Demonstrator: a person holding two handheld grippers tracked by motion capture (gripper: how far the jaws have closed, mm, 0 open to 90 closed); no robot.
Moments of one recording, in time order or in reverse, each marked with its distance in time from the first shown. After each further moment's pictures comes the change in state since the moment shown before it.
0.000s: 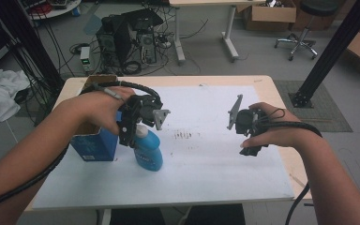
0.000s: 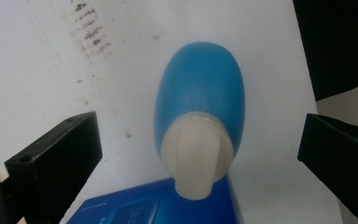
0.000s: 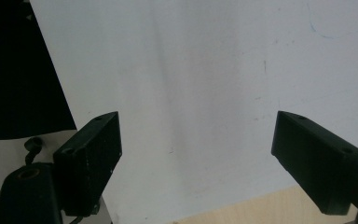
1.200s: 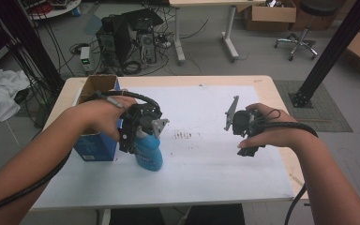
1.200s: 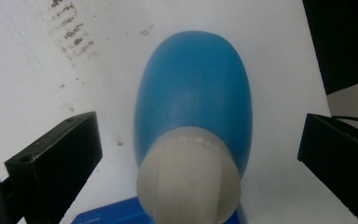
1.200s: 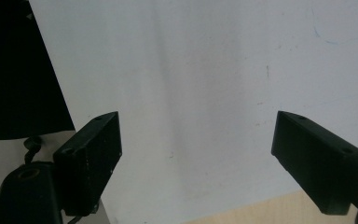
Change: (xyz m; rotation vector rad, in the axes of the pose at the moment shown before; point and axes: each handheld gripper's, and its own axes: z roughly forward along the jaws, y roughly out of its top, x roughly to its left) left arm -0.003 -0.002 0.028 0.007 -0.011 0.043; right arm 0.000 0.006 0.005 0.002 0.005 -0.012
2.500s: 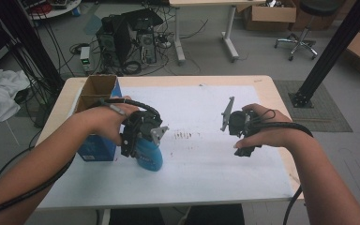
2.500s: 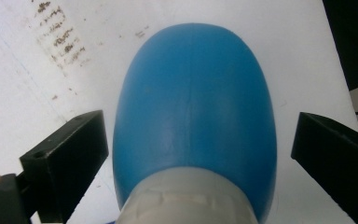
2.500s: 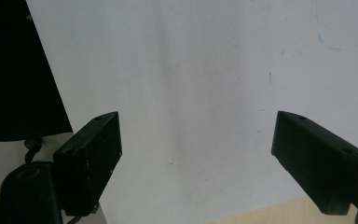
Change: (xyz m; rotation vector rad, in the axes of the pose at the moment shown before) left arm -0.003 -0.002 0.026 -0.009 0.024 0.054; right arm 0.000 0.008 0.005 0.009 0.006 -0.011
